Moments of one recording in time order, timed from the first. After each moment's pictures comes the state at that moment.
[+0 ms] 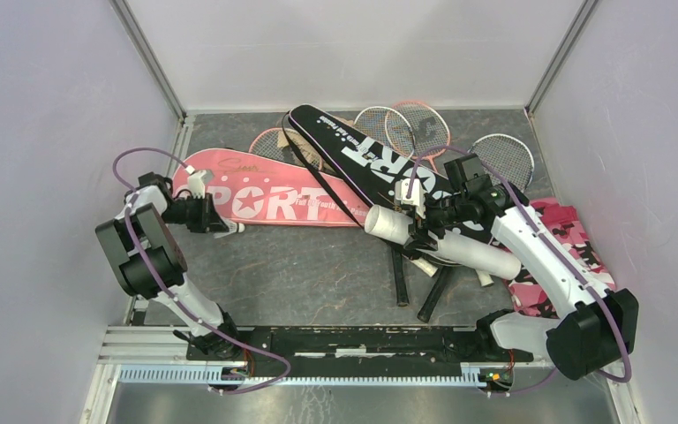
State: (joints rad) left arm 0.50 1.73 1.07 -0.80 0.75 0.67; right arm 0.38 1.23 1.07 -0.85 -0.75 -0.91
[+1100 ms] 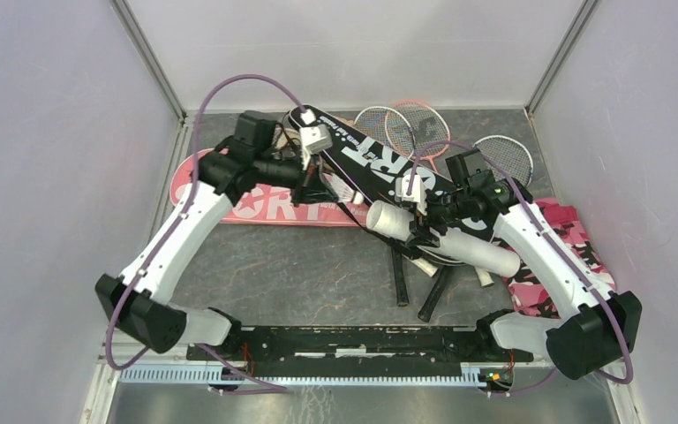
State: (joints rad) left arm -0.43 1.33 1.44 -0.78 0.92 0.31; right arm 0.38 1.23 1.13 -0.91 -0.72 -0.92
